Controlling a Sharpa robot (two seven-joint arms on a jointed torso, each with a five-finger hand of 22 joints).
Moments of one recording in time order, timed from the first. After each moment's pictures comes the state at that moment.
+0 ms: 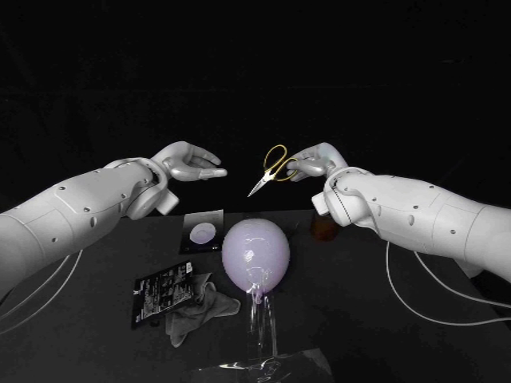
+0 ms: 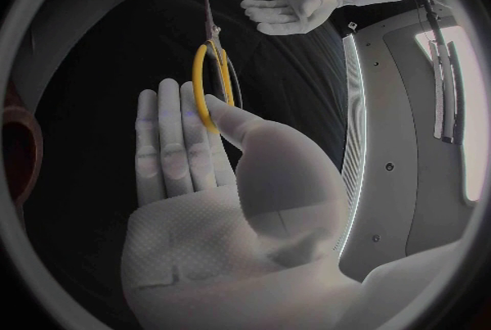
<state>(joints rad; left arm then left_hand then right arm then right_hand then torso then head) 1.36 -0.47 -0.08 0.78 -0.64 -0.02 0.24 1.42 -0.18 -0.11 0.30 0.05 0.69 0.18 0.17 0.43 0.87 0.23 0.07 0.06 0.77 0.21 0.08 0.31 0.08 0.67 0.29 0.22 0.07 1.34 -0.49 -0.17 0.96 -0.41 -0.55 0.15 1.19 0.10 0.58 -0.26 0.07 1.06 0.15 0.26 0.36 1.38 0.10 0.06 0.07 1.22 0.06 0.19 0.25 0.17 0.90 0.18 0.29 0.47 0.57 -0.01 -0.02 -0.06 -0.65</state>
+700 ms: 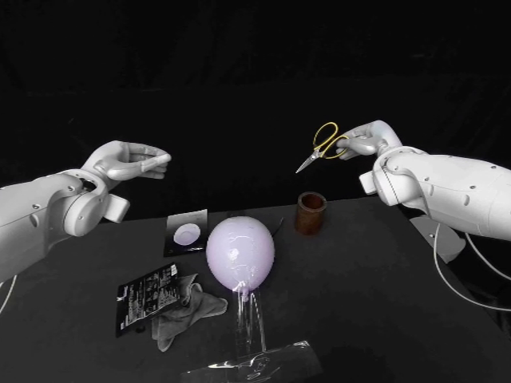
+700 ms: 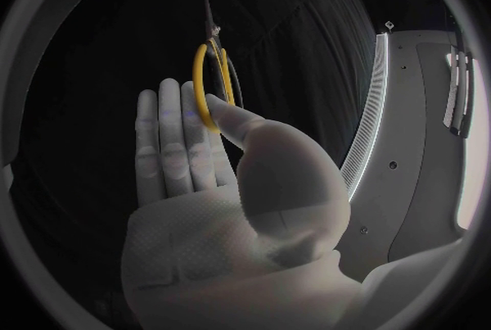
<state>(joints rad) 1.36 -0.70 -0.08 1.02 -0.36 -0.13 0.27 1.46 -0.12 -0.04 0.29 0.05 0.76 0.20 0.20 0.42 0.95 0.22 0.08 0.07 0.86 0.18 0.13 0.31 0.13 0.76 0.29 0.25 0.08 1.38 -0.77 -0.17 1.01 -0.46 -0.59 0.15 1.19 0.08 0.60 -0.26 0.07 1.06 0.14 0.26 0.36 1.38 0.09 0.06 0.07 1.22 0.06 0.18 0.25 0.16 0.89 0.18 0.30 0.49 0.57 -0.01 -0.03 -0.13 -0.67</state>
